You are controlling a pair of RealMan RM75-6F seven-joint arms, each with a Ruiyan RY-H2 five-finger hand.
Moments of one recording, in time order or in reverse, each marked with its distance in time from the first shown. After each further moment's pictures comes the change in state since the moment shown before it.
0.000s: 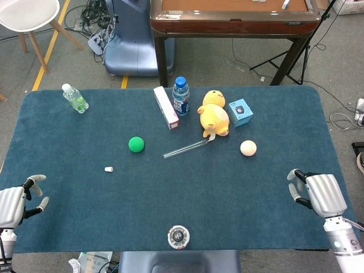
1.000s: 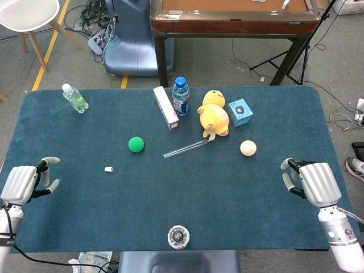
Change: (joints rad) left arm -0.161 0.004 -0.067 0.183 0.075 -0.184 -0.225; right arm 0.052 0.030 0.073 -0.067 0.005 -0.026 -0.078
